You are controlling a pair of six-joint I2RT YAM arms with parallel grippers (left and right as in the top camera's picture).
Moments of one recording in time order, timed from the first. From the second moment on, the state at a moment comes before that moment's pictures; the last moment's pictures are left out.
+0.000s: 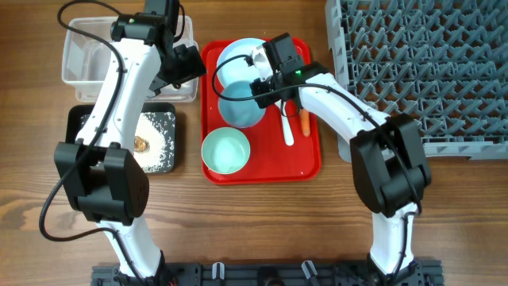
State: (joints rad) left arm -0.15 1.99 1.86 -1.22 -0.04 -0.56; right arm 0.48 2.12 1.56 -0.48 -0.20 -0.02
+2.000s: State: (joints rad) left arm -0.15 1.99 1.86 -1.22 -0.04 -0.56; right arm 0.26 2.11 1.56 0.00 1.03 -0.94
